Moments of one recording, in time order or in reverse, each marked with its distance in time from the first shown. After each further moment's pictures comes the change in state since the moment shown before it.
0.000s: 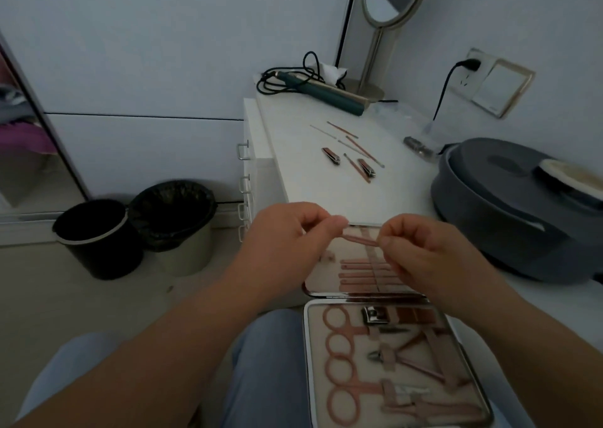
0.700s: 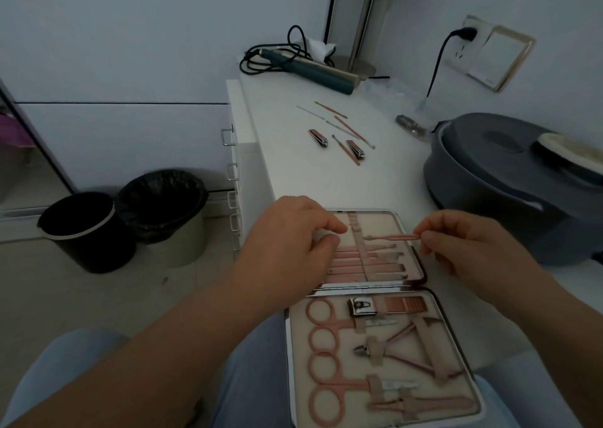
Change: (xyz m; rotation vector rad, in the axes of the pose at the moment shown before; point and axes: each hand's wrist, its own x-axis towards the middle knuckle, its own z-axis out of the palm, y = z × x) left_hand -0.001 -0.001 0.022 0.284 -0.136 0.138; right_hand -0.002 0.051 -0.033 -0.042 0.154 0.197
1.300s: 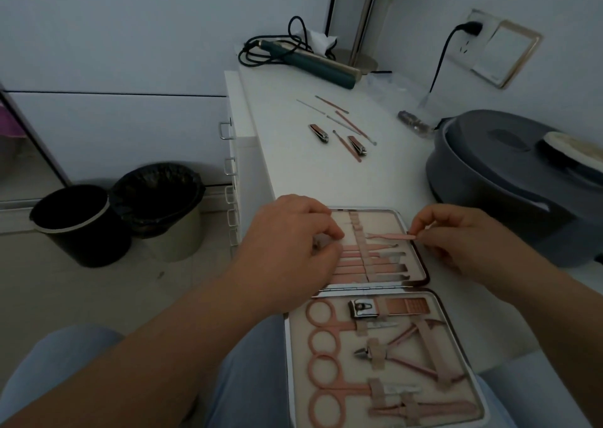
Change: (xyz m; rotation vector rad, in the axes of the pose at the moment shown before) left_hand -0.001 -0.006 0.002 0.078 -0.014 0.017; right_hand 0.020 0.000 0.001 0.002 -0.132 0.113
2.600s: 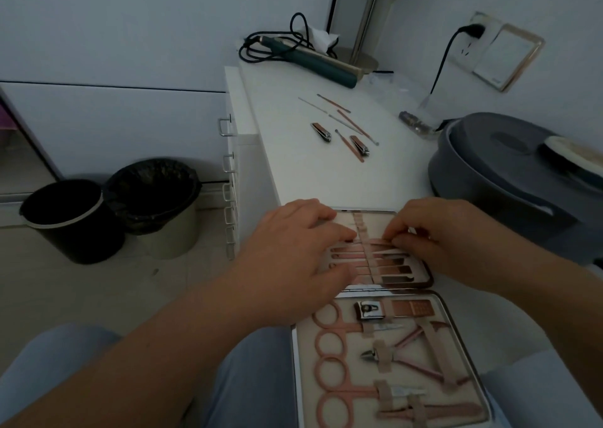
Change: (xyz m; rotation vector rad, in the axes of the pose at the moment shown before) left_hand -0.007 -0.007 -0.005 0.096 -0.221 0.076; right_hand 0.000 -0.028 0.003 -0.775 -0.116 -0.536
